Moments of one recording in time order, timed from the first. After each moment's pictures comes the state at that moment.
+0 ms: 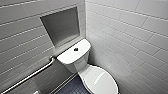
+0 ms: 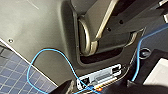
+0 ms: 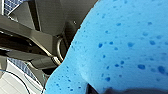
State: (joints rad) left arm 1.43 3.01 -2.54 0.37 0.07 -0.16; right arm -1.58 2.68 -2.33 -0.31 0.29 0.49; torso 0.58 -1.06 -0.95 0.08
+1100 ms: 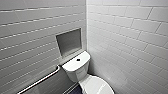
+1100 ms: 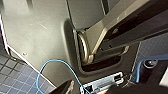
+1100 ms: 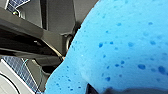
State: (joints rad) left arm 1.45 3.07 -2.66 0.37 0.07 -0.16; right arm -1.59 2.91 -2.63 -0.36 0.21 0.49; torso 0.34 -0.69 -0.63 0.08
